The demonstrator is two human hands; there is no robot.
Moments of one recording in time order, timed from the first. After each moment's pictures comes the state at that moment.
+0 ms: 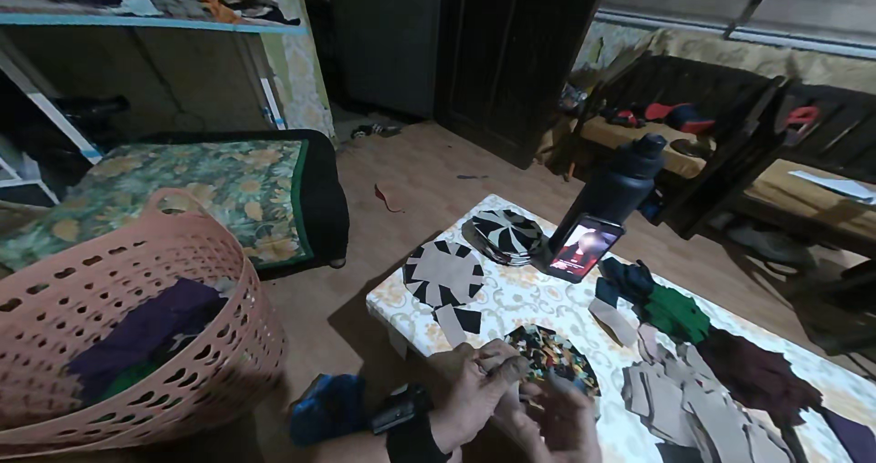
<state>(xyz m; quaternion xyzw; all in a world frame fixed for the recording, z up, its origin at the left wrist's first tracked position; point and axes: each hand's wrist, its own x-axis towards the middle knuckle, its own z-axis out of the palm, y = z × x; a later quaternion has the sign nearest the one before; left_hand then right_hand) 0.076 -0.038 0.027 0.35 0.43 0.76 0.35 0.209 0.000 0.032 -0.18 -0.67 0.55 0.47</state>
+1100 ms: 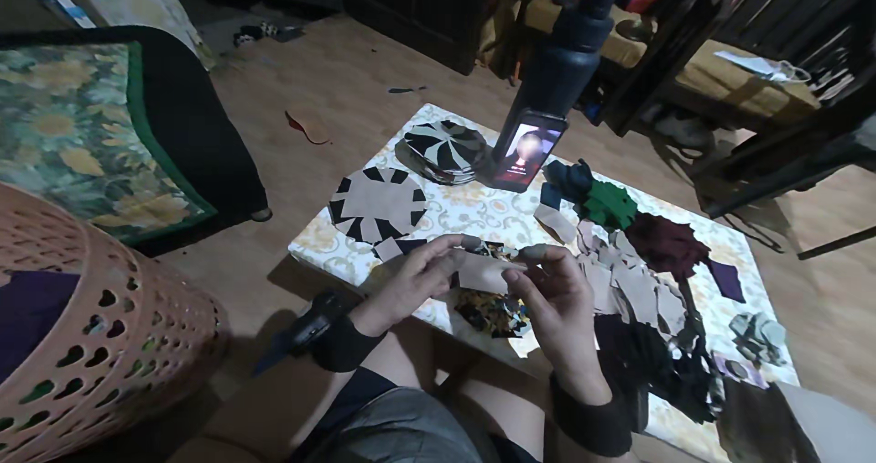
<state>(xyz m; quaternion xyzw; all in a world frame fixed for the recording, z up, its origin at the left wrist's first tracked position) 0.020 -0.022 0.045 0.49 0.49 0.59 0.42 0.217 0.067 0.070 -0.21 -0.73 0.49 0.43</state>
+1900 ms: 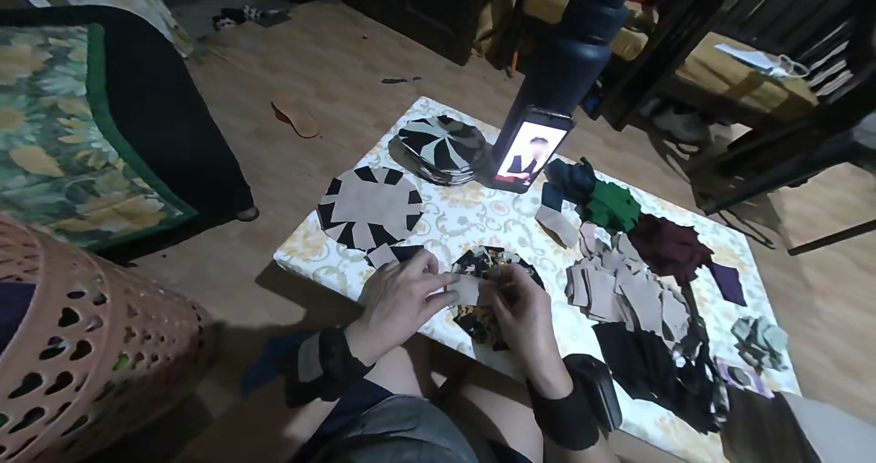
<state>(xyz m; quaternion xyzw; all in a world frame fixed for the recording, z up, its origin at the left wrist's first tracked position) 0.010 -0.024 0.000 0.65 0.68 0.34 0.03 0.199 0.079 0.021 -0.34 -0.82 0.34 0.30</state>
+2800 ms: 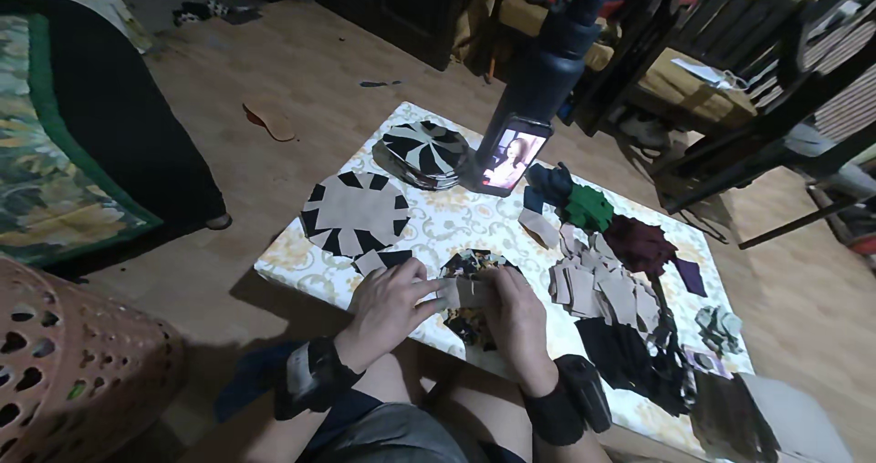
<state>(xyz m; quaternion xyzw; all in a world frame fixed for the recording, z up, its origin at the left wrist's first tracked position) 0.008 -0.025 -0.004 0.65 0.67 0.35 0.02 0.199 0.074 0.027 -0.34 -0.89 0.11 0.29</state>
